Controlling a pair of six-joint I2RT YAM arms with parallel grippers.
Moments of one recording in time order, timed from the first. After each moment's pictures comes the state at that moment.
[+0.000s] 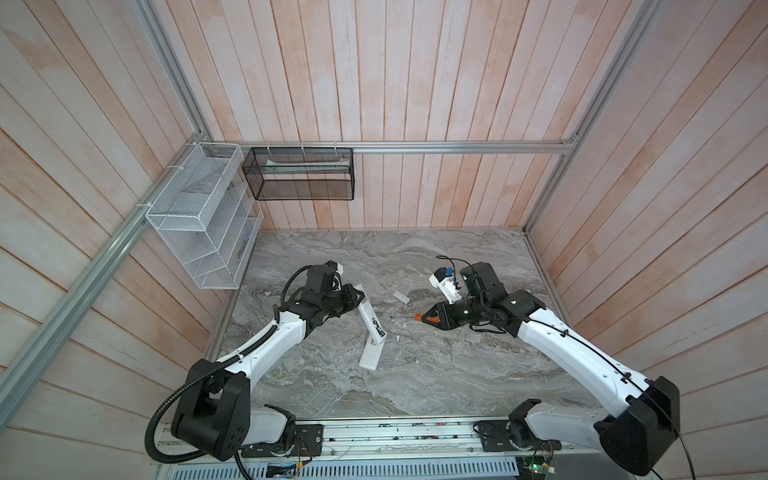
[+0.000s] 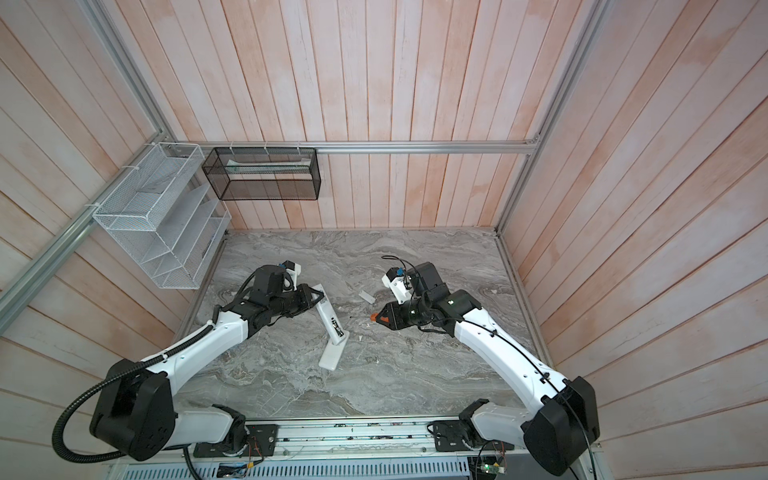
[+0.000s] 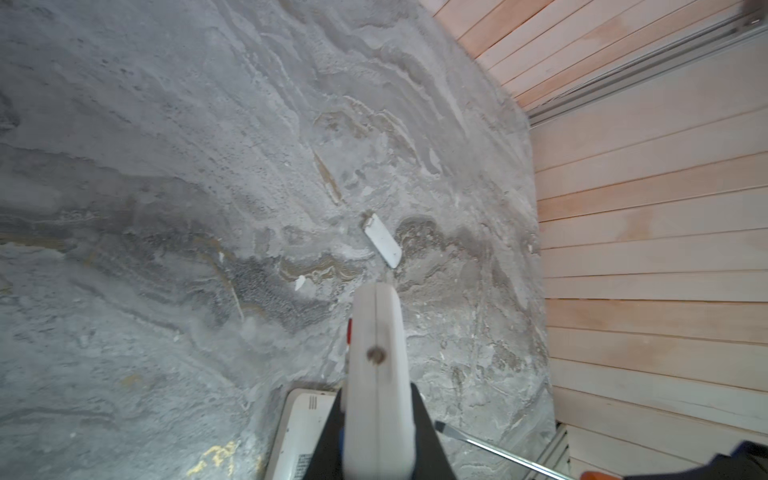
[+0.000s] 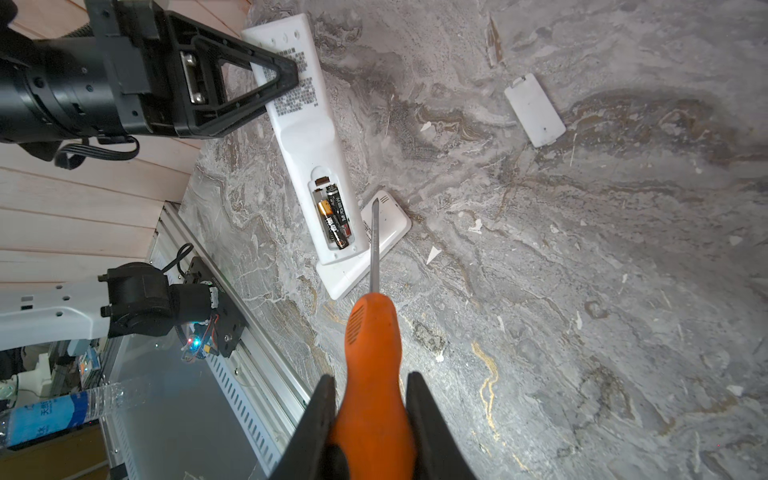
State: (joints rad) left arm -0.37 1.39 0.90 -0.23 0.33 -0.68; right arm 0.58 1.24 1.04 -0.70 -0.47 0.33
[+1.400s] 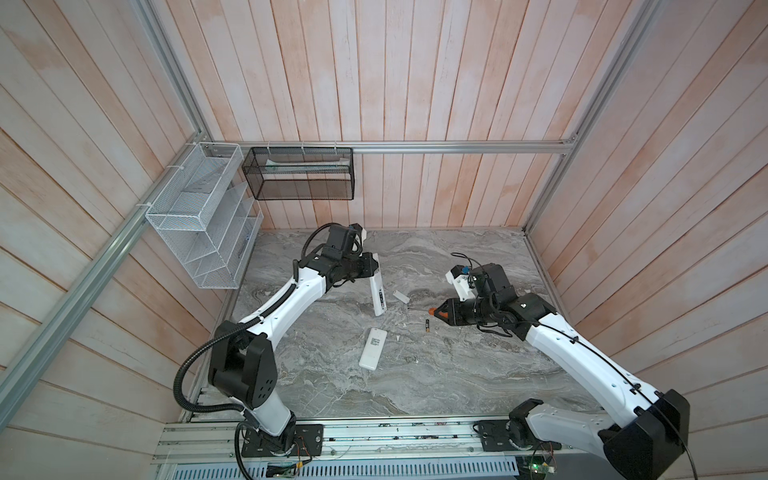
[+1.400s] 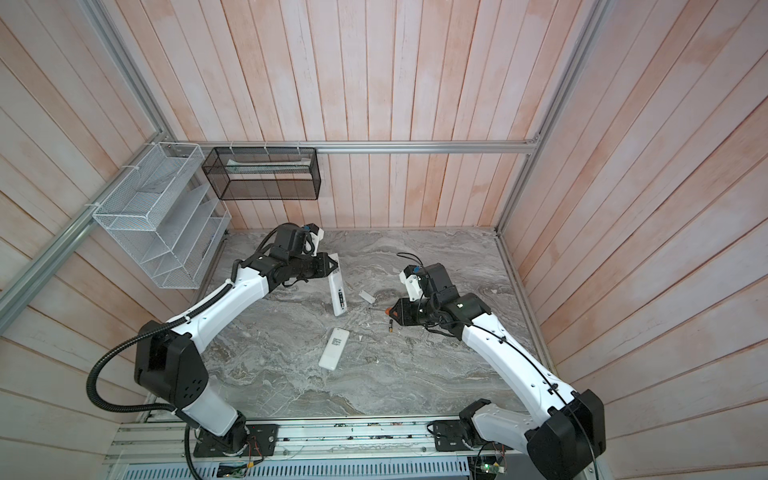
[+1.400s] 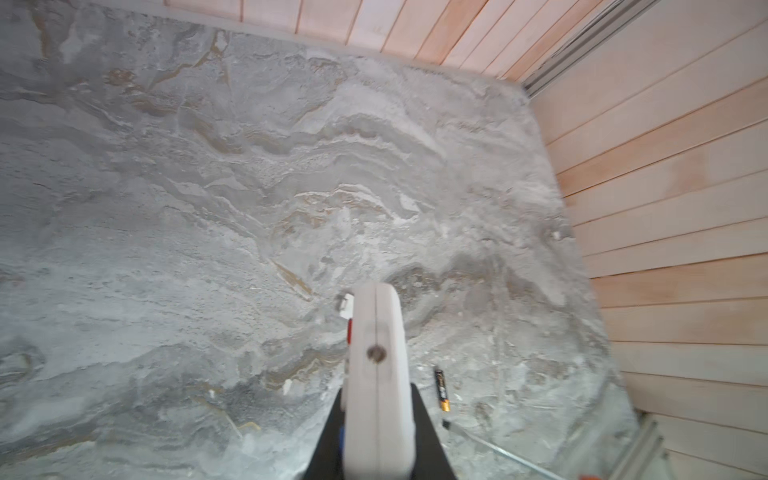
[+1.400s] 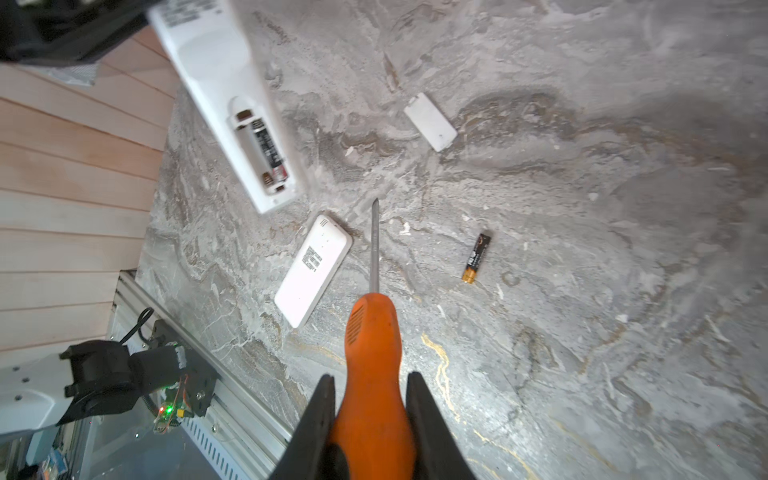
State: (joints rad) left arm -0.42 1.62 1.38 -0.47 0.35 -0.45; right arm 0.49 1.18 1.03 -0.74 -0.32 0.43
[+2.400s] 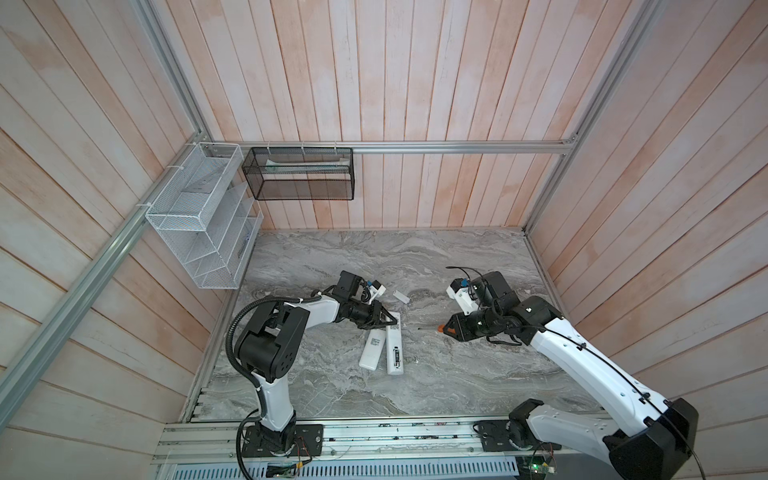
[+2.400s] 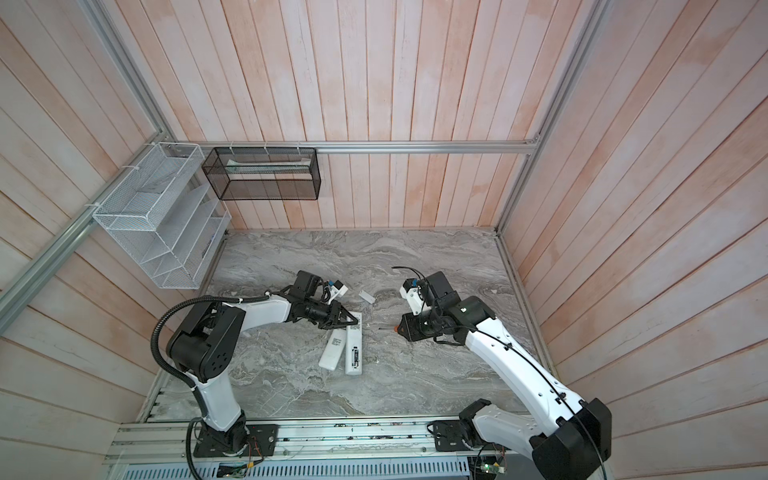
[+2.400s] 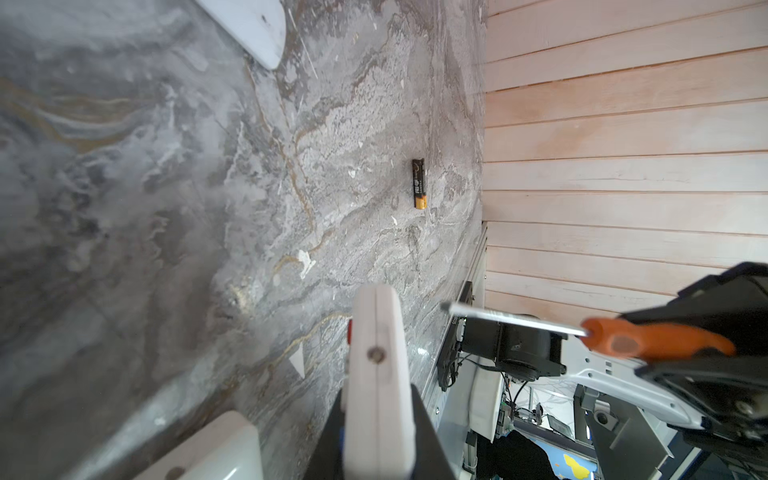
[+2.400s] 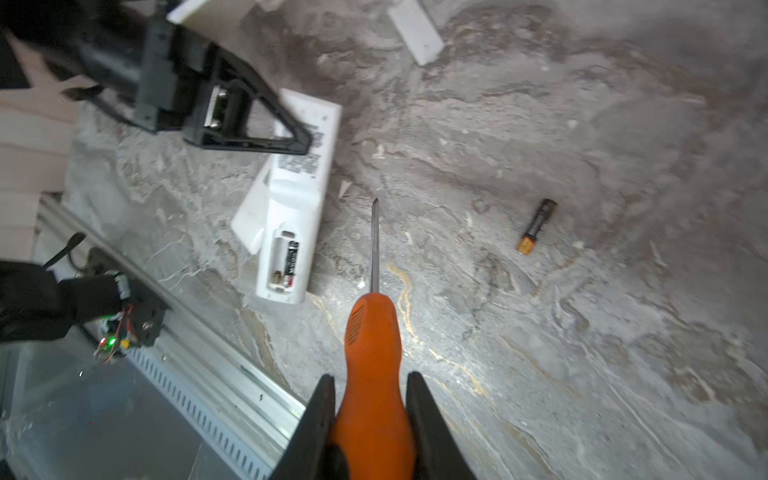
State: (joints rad) left arm -0.43 1.87 1.00 -0.12 0.97 -0.50; right arm 0.53 1.14 1.03 -0.95 -0.22 0.32
